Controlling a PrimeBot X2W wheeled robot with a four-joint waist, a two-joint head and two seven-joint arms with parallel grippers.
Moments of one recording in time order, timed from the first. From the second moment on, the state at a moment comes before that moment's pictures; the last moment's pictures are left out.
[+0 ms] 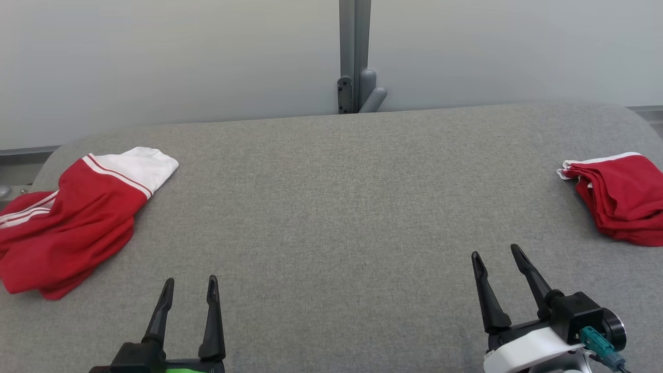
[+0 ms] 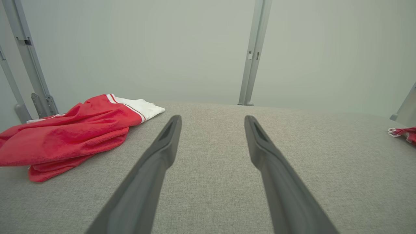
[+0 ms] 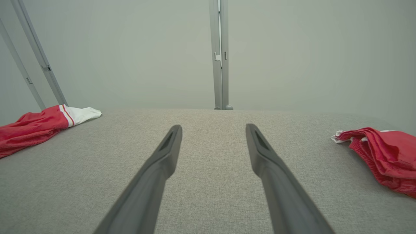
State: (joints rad) left arm 0.14 0.05 -0.12 0.04 -0.20 -0.02 -0.26; right arm 0.06 -0.07 0.10 0.09 0.12 0.13 -0.26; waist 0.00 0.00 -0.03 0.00
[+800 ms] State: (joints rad) left arm 0.15 0.05 -0.14 0.05 -0.20 0.00 -0.26; right arm 0.07 -0.06 0.09 0.10 0.13 0.13 -0.26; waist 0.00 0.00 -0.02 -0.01
